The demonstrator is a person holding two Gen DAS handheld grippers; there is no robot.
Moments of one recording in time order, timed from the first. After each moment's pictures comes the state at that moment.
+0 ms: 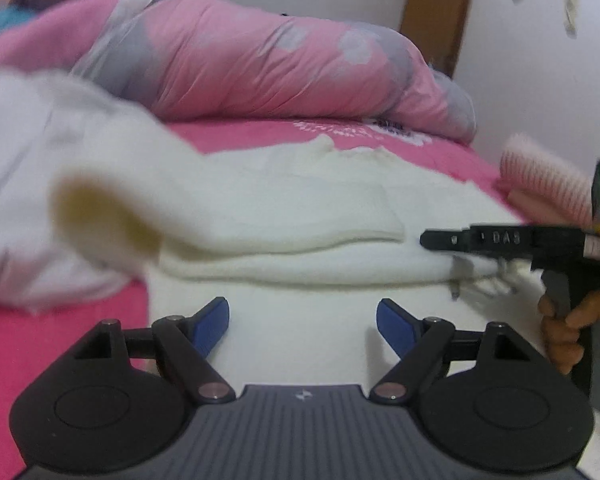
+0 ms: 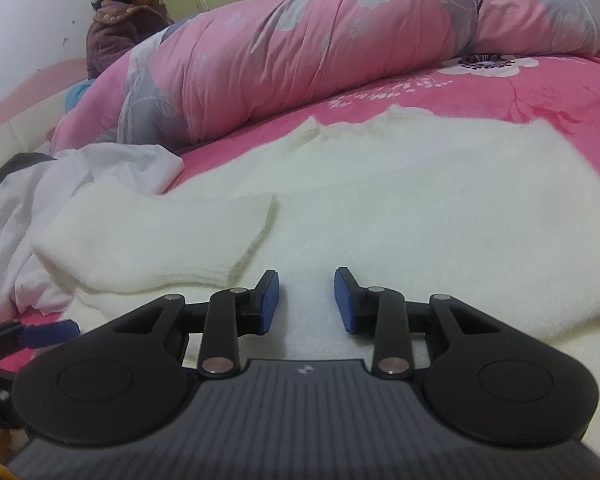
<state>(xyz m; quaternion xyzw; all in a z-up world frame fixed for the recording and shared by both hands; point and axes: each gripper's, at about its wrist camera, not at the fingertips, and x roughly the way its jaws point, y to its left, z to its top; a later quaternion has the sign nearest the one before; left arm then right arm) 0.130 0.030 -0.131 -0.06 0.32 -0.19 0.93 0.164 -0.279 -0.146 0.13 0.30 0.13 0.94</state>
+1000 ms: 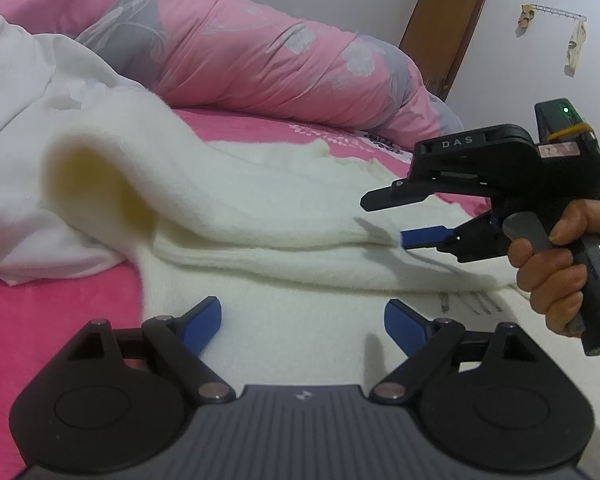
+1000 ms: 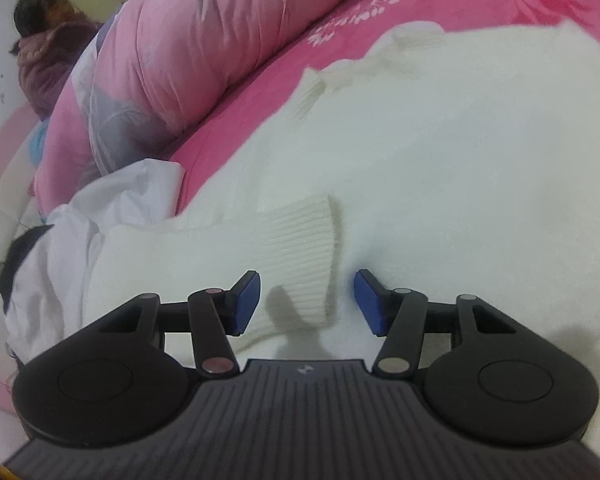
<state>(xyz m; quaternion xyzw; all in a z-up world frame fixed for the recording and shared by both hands) 0.133 0.039 -0.144 -0.10 0.31 -0.21 0.92 0.223 -0.248 -0.119 0.28 0.43 0.10 0.85</state>
